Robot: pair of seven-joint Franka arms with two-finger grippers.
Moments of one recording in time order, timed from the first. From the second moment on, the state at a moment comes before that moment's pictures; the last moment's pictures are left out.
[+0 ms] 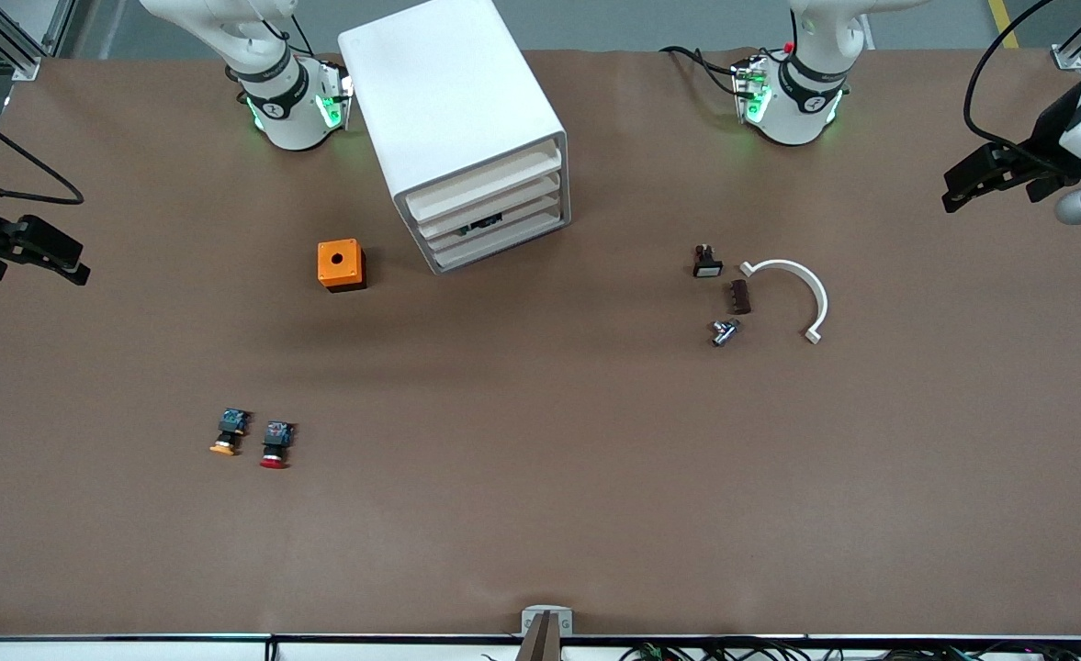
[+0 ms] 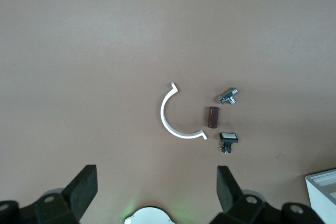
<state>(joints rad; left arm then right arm) 0.09 -0.09 -0.18 -1.61 0.01 1.46 -0.18 -0.01 0.04 -0.01 -1.52 -0.02 1.61 0.05</state>
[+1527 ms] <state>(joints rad) -0.09 0.47 -0.19 -1.49 -0.03 1.64 -0.53 -0.01 0.04 -0.01 -1.52 -0.02 1.61 0.03</state>
